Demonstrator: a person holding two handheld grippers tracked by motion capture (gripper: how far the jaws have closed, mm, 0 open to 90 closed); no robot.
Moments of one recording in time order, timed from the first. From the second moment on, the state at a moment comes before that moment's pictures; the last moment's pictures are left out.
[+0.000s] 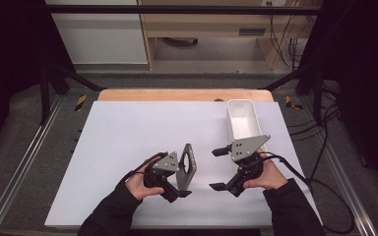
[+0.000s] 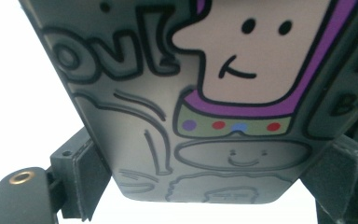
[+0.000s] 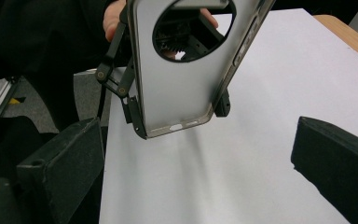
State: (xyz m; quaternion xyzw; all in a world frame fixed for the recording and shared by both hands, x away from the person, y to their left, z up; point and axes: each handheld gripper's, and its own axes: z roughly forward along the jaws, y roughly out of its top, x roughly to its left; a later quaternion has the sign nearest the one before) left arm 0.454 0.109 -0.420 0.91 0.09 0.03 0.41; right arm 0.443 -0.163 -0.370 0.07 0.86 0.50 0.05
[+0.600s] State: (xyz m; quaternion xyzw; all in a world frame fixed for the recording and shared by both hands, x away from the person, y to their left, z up) left arm 0.453 0.105 -0.412 0.89 0.07 0.04 0.45; right arm 0.443 -0.154 -0.366 0.06 0.85 0.52 0.04
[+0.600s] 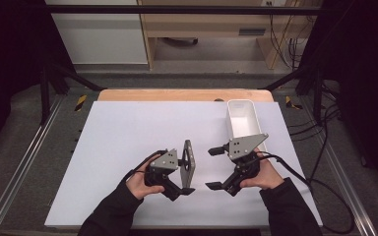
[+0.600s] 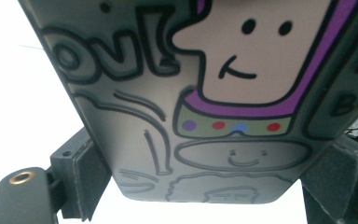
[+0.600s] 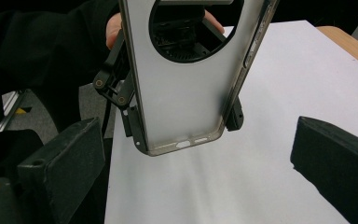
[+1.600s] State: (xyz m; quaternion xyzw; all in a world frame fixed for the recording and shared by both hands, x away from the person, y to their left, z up) left arm 0.449 0.095 -0.421 0.89 0.04 0.01 0.45; right arm 0.450 -0.127 -0.365 0.04 0.85 0.52 0.02
